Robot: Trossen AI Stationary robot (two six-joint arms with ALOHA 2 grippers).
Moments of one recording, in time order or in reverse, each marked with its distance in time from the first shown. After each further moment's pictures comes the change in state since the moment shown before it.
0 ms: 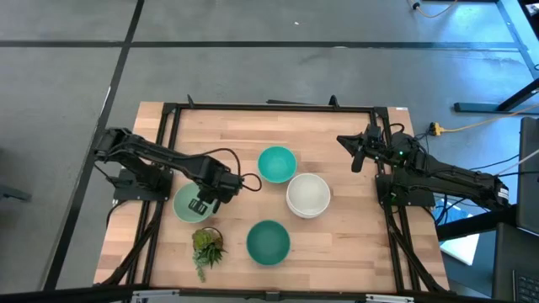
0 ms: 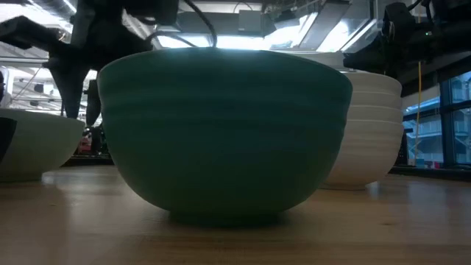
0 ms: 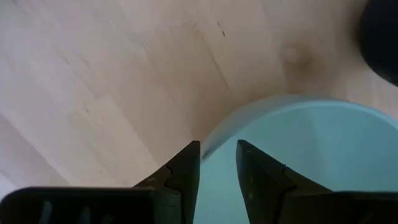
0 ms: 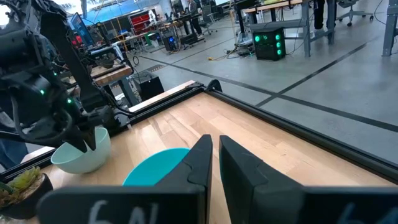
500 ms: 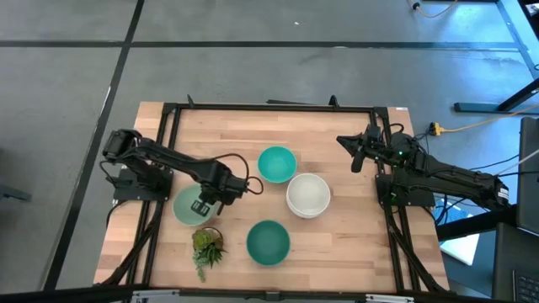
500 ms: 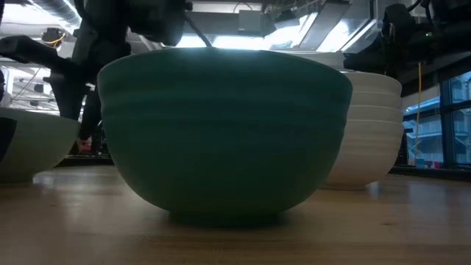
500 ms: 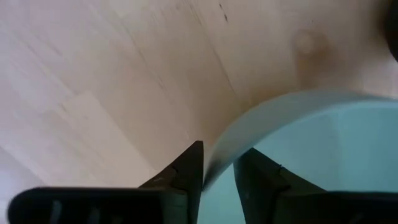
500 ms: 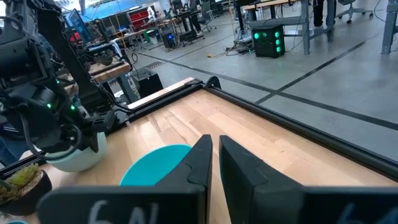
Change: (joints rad) left arm 0.002 0.094 0.000 0.002 0.003 -0.010; right arm 0.000 0.000 0.000 -0.014 0.000 -0.003
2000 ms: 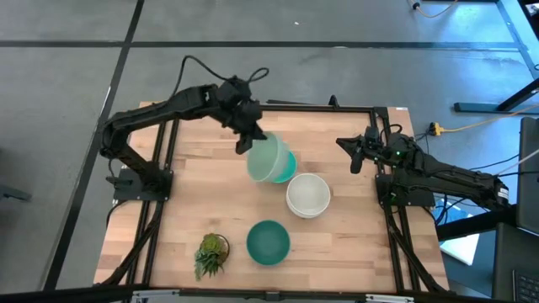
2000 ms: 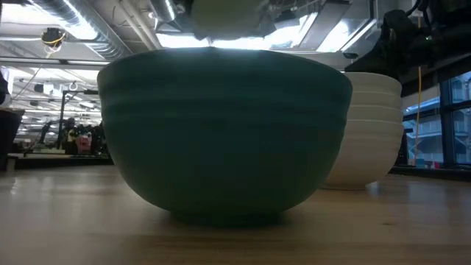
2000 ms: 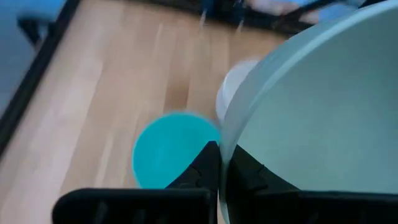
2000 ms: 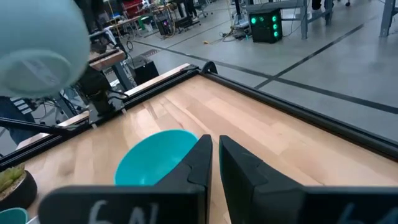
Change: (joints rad) left arm 0.514 -0.089 0.525 0.305 0.341 -0.214; right arm 0.000 0.002 0.000 -0.058 0.000 0.021
